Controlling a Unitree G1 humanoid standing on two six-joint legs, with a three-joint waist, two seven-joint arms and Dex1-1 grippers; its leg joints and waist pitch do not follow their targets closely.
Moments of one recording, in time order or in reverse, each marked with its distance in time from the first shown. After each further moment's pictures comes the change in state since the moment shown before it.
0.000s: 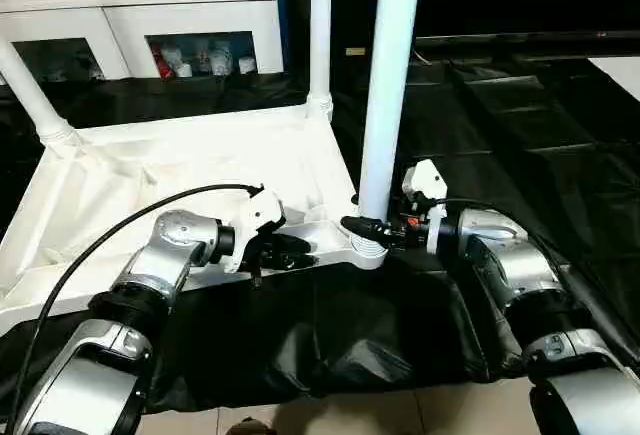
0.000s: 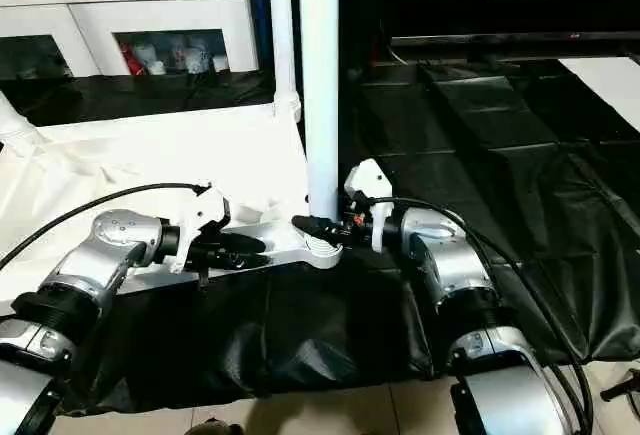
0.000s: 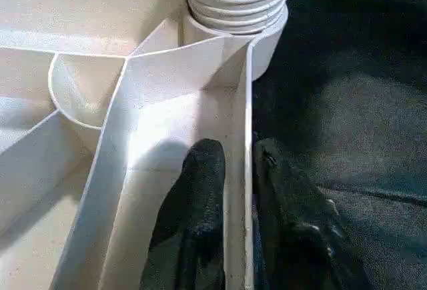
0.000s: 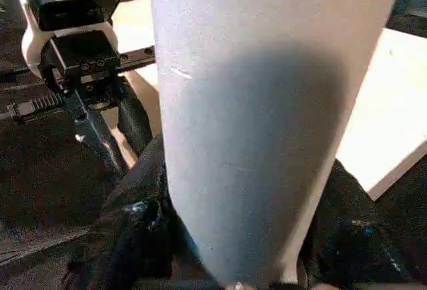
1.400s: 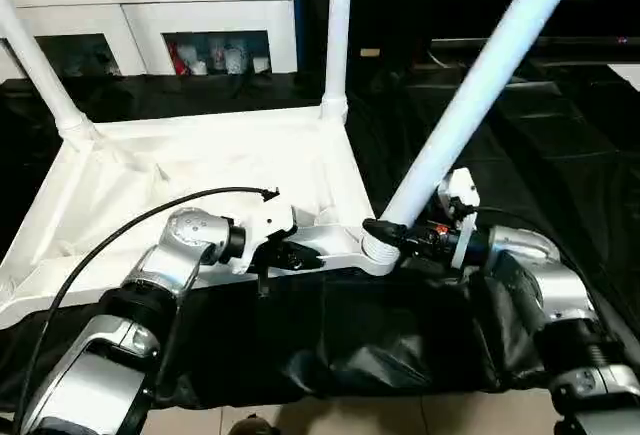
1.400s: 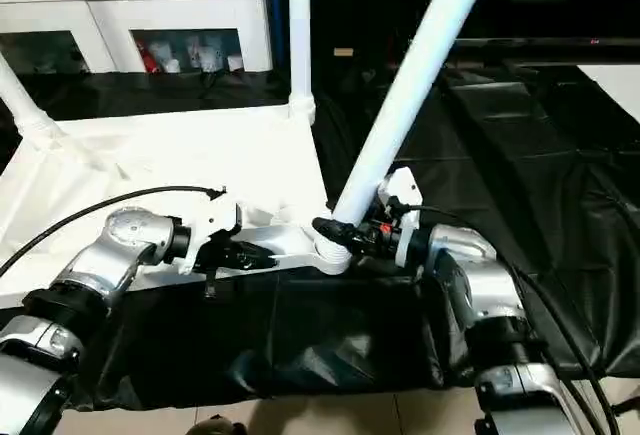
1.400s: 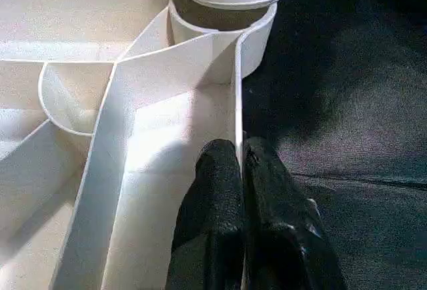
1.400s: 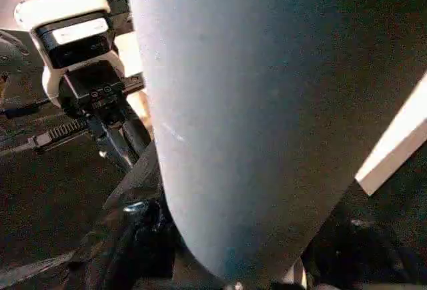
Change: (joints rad) left arm -0.015 -0.021 -0.036 0.021 0.035 -0.067 -0.004; right arm 0.140 -0.056 -0.062 -0.204 0.117 0.161 -0.006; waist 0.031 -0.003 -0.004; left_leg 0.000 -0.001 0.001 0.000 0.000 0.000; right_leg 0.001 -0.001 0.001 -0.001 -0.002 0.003
